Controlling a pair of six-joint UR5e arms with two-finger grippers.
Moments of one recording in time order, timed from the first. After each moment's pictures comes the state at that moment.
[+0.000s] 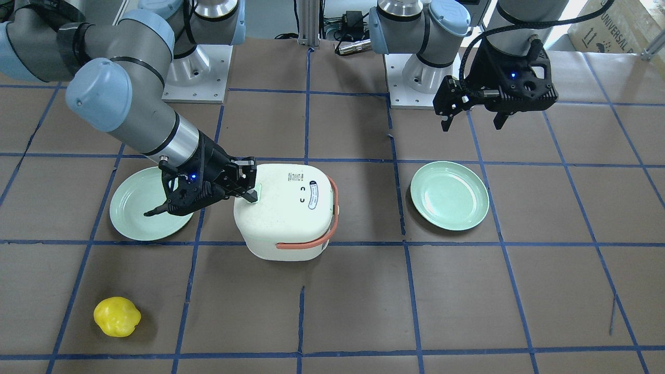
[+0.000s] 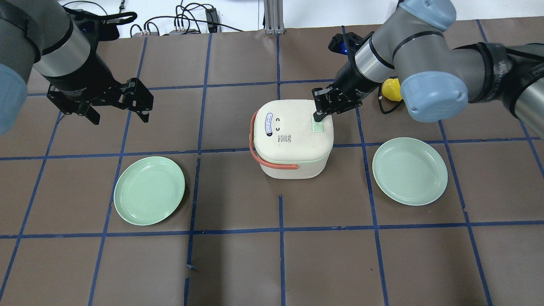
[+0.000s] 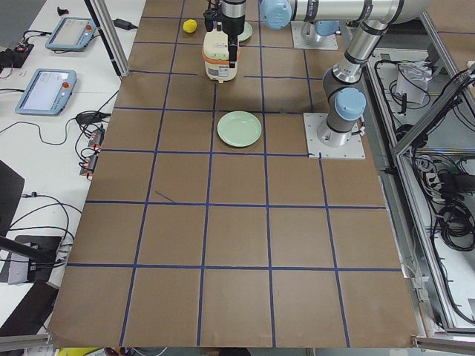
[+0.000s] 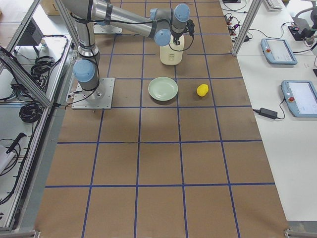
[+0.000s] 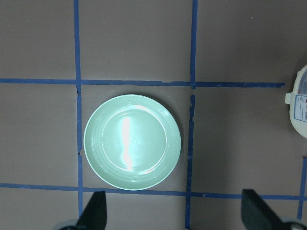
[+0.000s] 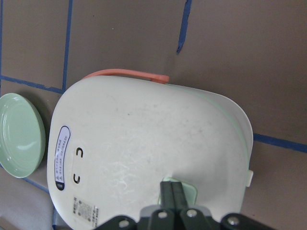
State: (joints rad) left arm -1.51 -1.48 -1.67 -1.53 1.62 0.03; right arm 1.60 -1.38 1.76 -1.94 -1.08 -0.15
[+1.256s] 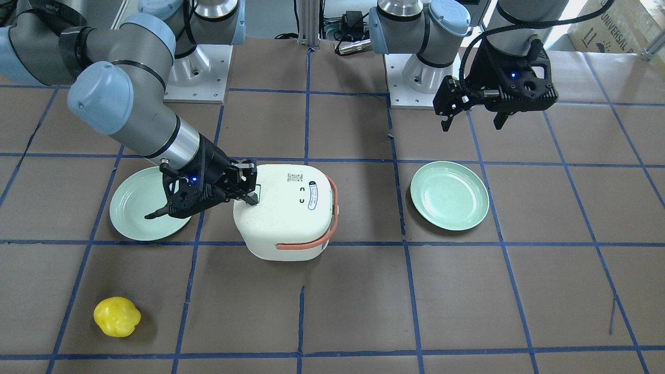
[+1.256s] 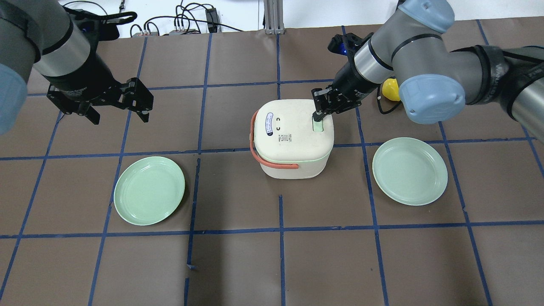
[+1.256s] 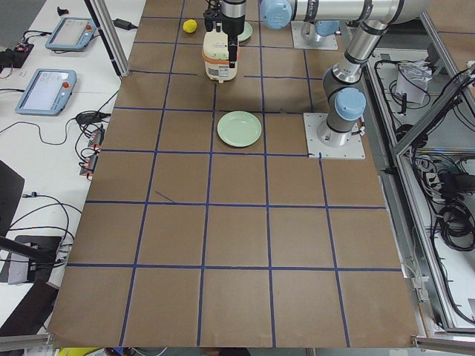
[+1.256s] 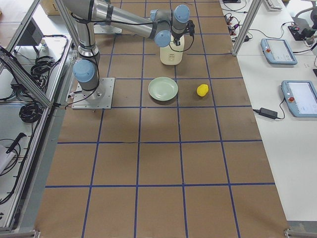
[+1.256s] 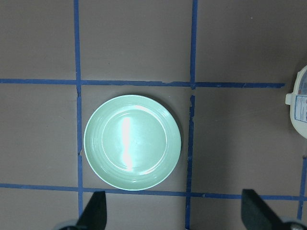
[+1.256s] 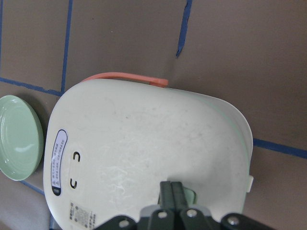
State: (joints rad) left arm -1.51 -1.48 -1.67 -1.53 1.62 0.03; right arm 1.60 -1.37 1.76 -1.97 -1.09 -0.15
